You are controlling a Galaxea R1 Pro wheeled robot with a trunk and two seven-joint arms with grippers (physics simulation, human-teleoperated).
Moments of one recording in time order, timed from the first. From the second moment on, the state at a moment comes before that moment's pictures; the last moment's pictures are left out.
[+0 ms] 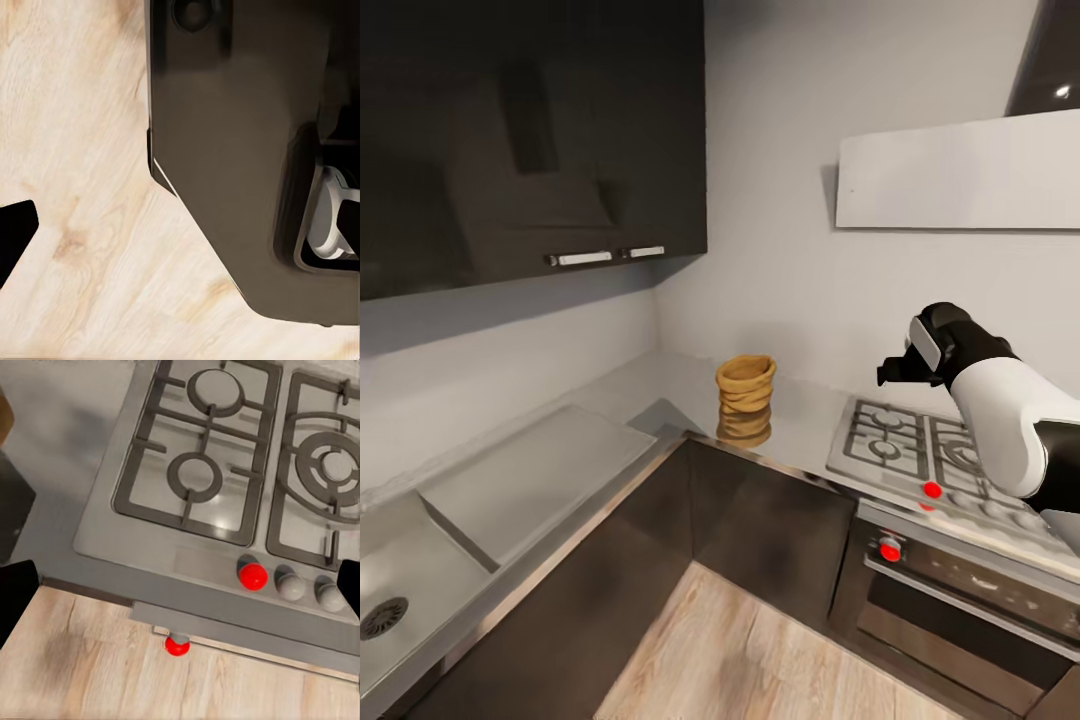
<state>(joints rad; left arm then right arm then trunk) 0.00 0.00 0.01 -0.03 0.00 0.01 0.04 -1.53 -0.18 -0.07 -0.29 0.10 1.04 -0.10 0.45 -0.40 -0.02</state>
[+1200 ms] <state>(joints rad) 0.00 0.04 0.06 -0.04 0.00 0.01 0.04 -1.52 -0.17 -0.07 -0.20 0.11 1.04 -0.10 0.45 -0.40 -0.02</state>
